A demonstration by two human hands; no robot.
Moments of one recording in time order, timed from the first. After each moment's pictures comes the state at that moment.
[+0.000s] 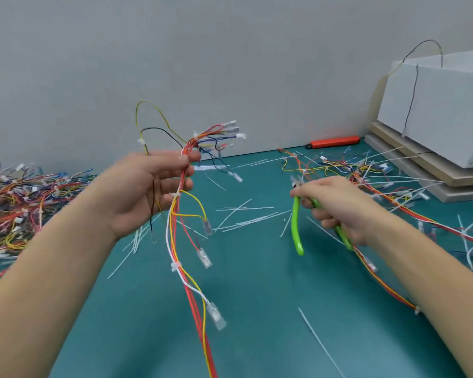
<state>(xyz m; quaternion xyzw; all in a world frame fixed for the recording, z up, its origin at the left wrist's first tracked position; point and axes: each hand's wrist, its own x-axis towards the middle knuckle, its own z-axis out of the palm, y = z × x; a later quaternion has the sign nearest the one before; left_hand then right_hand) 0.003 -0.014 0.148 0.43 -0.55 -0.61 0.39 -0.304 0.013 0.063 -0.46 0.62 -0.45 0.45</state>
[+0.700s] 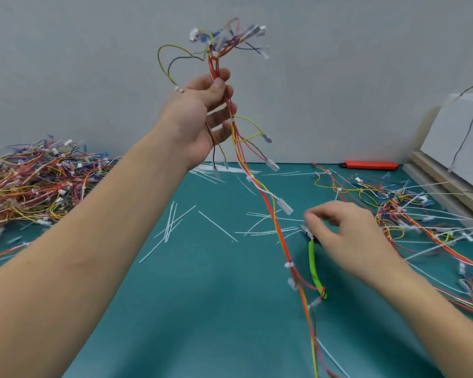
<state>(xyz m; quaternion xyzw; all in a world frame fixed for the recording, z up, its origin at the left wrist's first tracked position) -0.009 -0.059 0.197 0.32 -0.47 -0.57 0.59 -0.258 0.032 0.059 -0.69 0.62 -0.36 0.07</state>
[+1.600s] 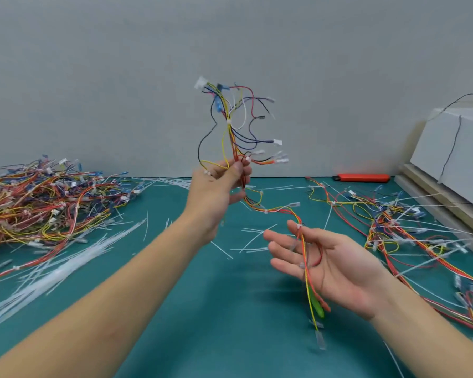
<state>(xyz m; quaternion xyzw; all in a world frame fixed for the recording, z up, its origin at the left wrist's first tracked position) -0.043 -0.045 0.111 0.39 -0.52 -0.49 0.57 -0.237 0.037 0.070 -0.22 0.30 -0.47 0.80</state>
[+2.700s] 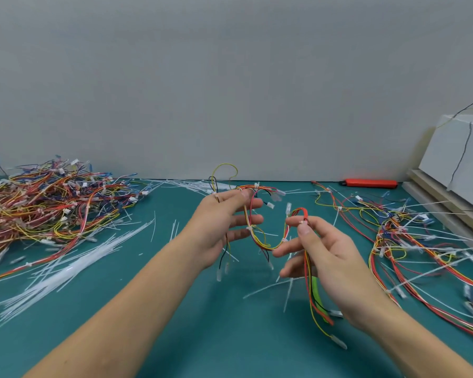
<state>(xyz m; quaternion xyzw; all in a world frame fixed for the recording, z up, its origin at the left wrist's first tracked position) -0.028 -0.027 0.093 0.42 -0.47 -0.61 0.48 -0.215 0.050 0.065 -0.54 0.45 -0.53 0.47</state>
